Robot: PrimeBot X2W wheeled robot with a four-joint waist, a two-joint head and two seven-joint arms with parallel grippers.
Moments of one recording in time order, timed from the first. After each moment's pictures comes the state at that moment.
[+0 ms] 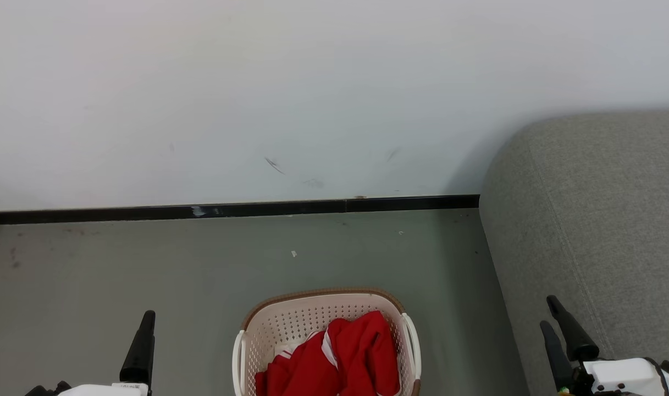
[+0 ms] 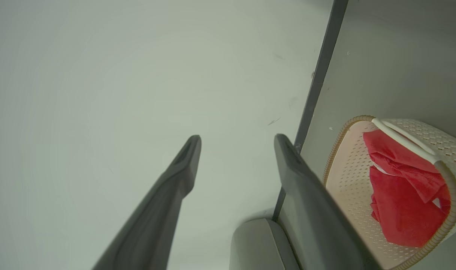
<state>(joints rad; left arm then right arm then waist) 0.00 0.01 0.04 0.24 -1.50 -0.08 0.05 -0.01 -0.12 0.08 0.30 1.65 0.12 -0.05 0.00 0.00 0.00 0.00</state>
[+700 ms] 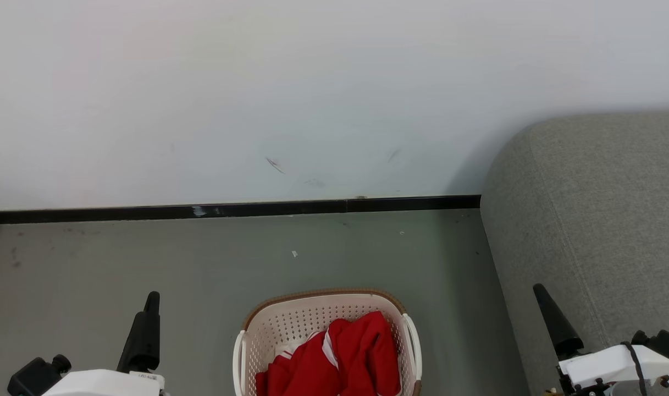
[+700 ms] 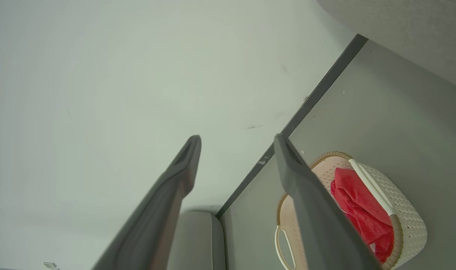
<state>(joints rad) 0.00 0.03 0.01 0.16 -1.23 -0.06 -0.02 -0.01 -0.12 0.09 0.25 1.30 0.12 -0.10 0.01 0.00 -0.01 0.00</state>
